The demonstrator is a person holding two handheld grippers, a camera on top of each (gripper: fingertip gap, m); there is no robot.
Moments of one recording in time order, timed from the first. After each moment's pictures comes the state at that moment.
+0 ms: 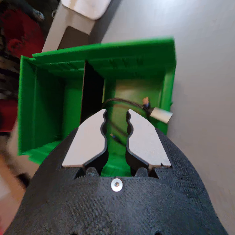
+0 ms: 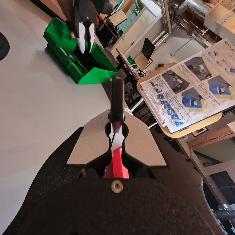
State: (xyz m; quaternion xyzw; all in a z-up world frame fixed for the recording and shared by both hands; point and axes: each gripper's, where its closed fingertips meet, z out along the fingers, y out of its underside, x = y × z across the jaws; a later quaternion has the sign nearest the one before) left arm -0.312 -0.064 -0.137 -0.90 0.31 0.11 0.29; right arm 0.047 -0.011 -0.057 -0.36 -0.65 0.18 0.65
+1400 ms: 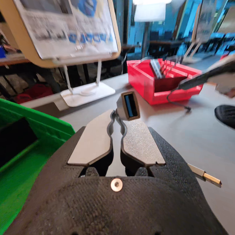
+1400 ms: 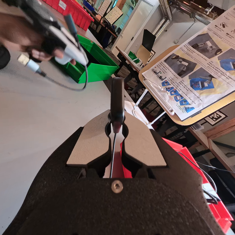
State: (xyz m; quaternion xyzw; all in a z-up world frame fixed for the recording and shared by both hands) left arm -0.127 -0.038 -0.100 -0.75 0.09 -0.06 0.65; right arm 0.056 0.008 -0.071 -0.41 -0.62 0.23 0.63
